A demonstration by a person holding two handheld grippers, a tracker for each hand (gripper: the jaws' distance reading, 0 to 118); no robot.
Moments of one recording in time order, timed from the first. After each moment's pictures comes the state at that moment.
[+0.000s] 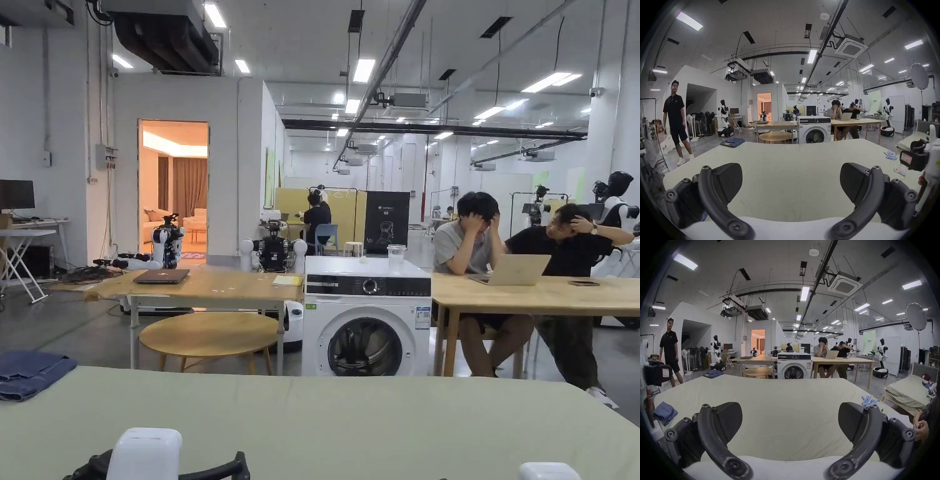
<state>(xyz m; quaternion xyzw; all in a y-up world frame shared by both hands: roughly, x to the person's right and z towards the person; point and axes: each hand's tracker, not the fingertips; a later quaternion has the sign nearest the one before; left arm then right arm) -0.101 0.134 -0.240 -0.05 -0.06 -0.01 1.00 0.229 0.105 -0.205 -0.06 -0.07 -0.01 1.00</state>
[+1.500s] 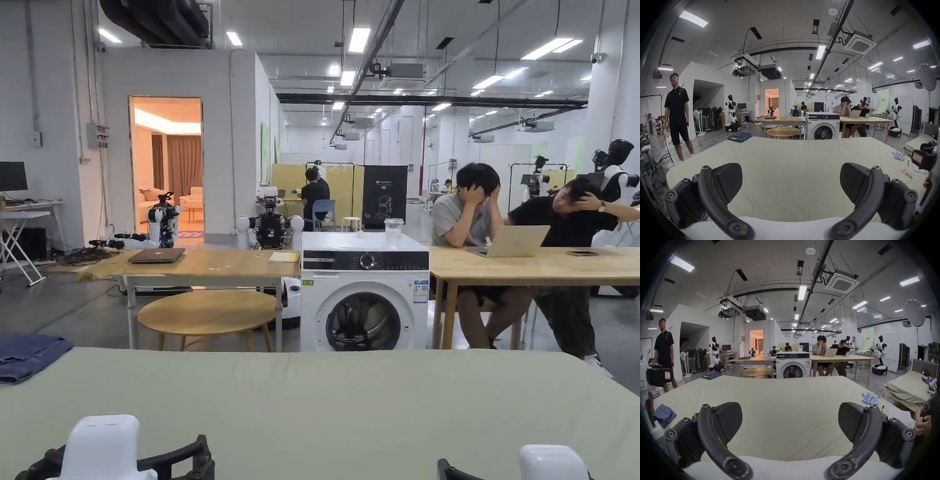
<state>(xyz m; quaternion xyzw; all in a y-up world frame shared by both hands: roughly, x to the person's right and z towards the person) -0.116 0.124 -0.261 -0.07 -0.02 0.00 1.00 0.233 0.094 -0.213 -0.07 -0.08 -0.02 0.99</state>
